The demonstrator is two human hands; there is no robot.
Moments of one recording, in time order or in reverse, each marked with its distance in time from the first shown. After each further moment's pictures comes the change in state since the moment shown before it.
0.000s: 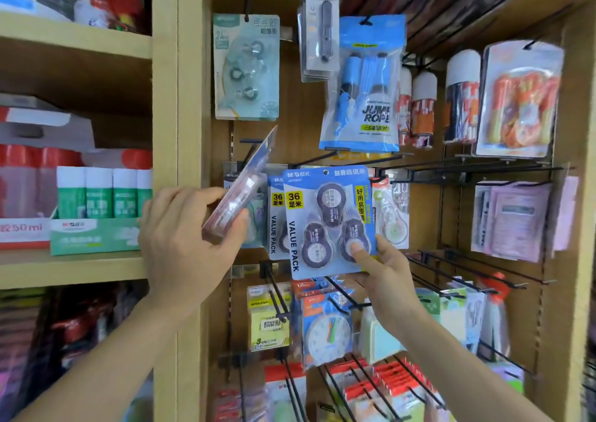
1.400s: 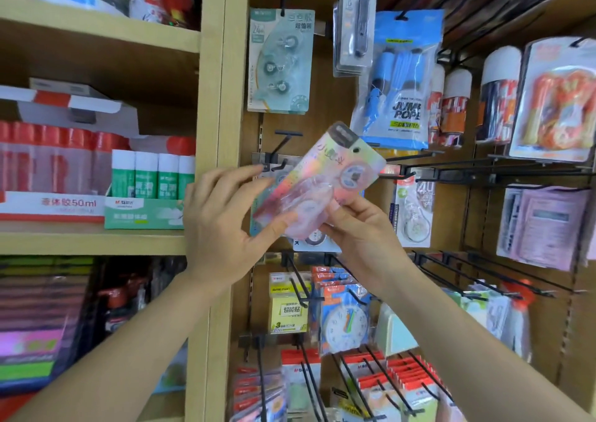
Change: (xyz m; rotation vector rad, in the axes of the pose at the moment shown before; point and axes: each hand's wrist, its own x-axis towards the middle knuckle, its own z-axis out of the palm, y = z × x) left_hand -0.001 -0.006 -0.001 -0.035 -0.072 0.088; right_hand 0.007 -0.044 0.079 0.238 -0.289 -0.022
